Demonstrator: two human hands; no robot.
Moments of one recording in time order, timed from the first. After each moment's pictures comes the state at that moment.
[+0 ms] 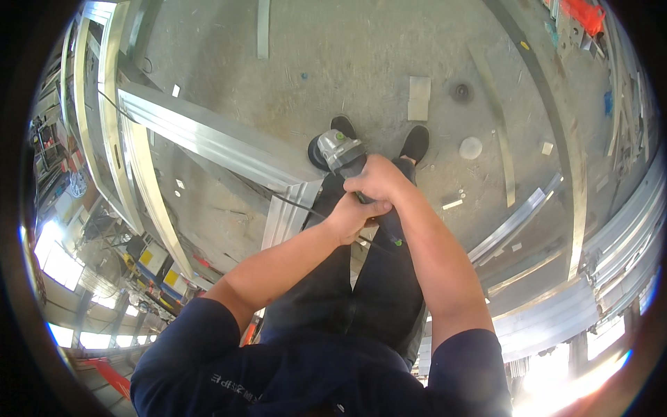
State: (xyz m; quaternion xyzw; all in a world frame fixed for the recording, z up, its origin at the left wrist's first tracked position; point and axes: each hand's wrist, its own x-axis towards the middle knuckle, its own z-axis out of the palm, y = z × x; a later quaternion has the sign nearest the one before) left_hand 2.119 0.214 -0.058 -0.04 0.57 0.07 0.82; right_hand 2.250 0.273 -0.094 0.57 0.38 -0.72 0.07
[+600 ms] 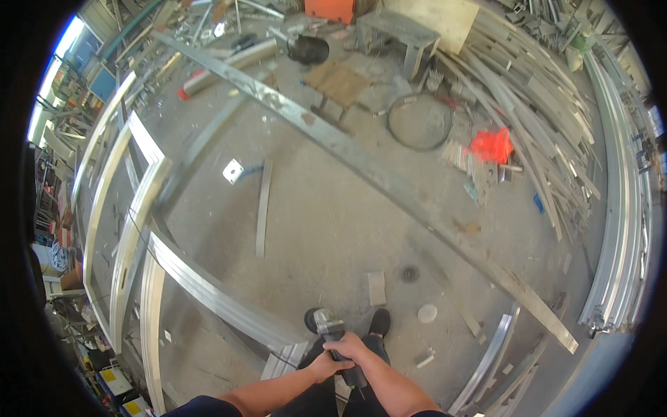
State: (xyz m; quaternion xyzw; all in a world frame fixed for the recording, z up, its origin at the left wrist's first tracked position) left_hand 2.114 0.206 -0.046 0.20 0.55 0.03 0.81; right_hand 2.255 0.214 -0.113 0.62 0.27 -0.73 -0.10
